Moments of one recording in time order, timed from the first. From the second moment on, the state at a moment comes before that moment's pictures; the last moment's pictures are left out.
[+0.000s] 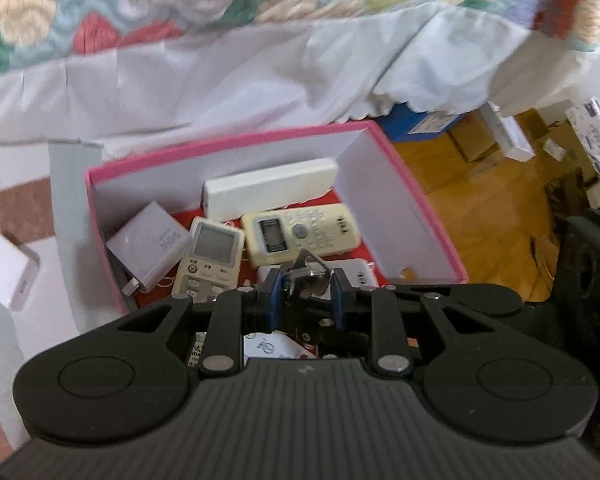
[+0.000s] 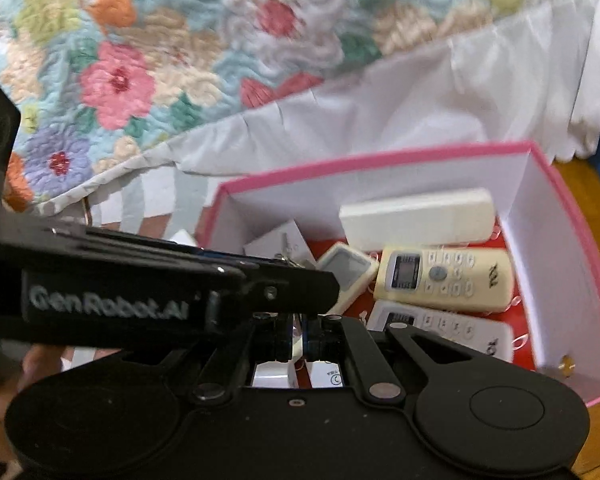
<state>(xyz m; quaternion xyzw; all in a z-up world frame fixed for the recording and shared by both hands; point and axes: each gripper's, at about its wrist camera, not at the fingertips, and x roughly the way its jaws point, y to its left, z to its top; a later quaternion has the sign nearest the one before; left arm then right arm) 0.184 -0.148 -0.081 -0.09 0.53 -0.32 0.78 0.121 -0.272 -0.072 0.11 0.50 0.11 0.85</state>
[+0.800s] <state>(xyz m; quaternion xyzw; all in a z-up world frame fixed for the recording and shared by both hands) 0.111 -0.084 0.002 0.04 0.50 -0.25 0.83 0.029 -0.251 0.015 0.01 0.46 0.09 0.89</state>
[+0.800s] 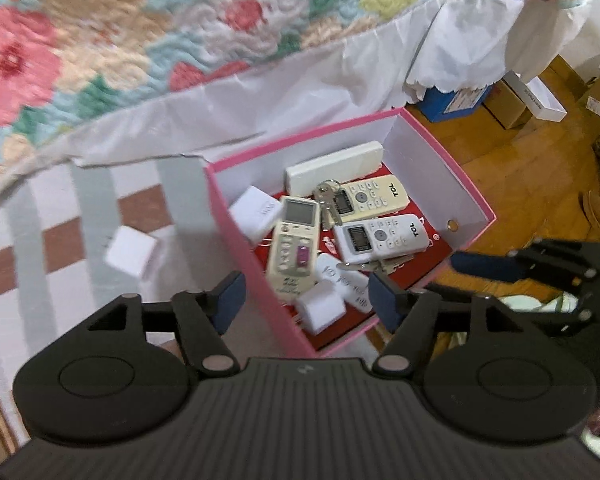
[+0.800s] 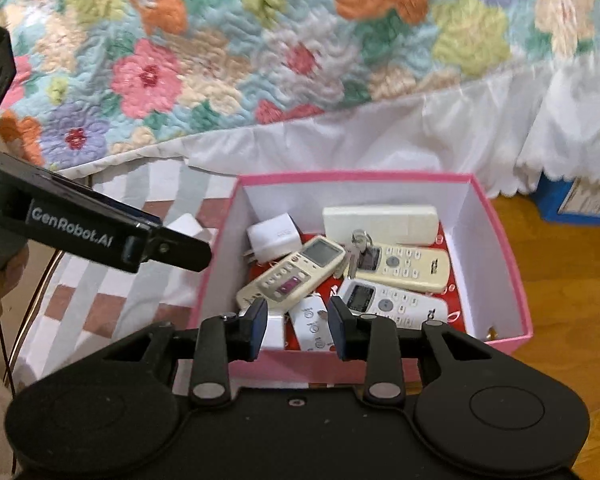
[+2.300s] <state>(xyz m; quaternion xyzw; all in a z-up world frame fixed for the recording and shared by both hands) 0.104 0.107 -0.003 -0.04 0.48 -0.12 0.87 0.047 -0.087 0.026 -0.10 0.41 0.21 0.88</state>
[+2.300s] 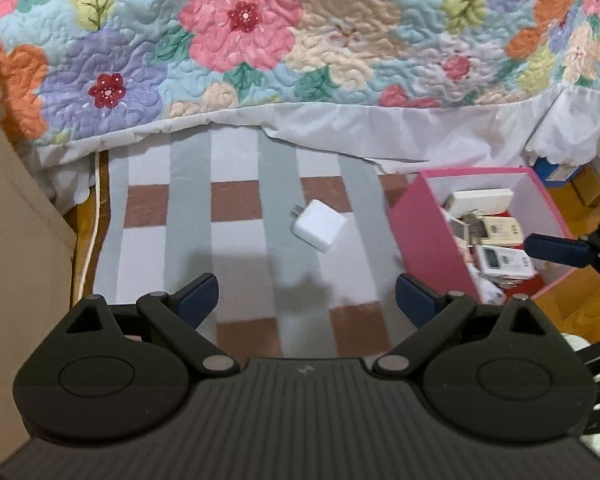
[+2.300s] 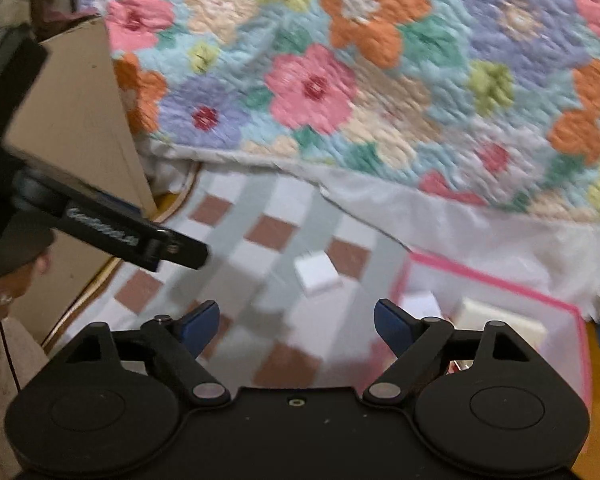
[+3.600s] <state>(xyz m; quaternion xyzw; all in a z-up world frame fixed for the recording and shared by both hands) 0.248 0.083 -0.193 -0.17 0.49 -0.20 0.83 0.158 -0.065 -0.191 -0.06 0.40 0.14 0.90</state>
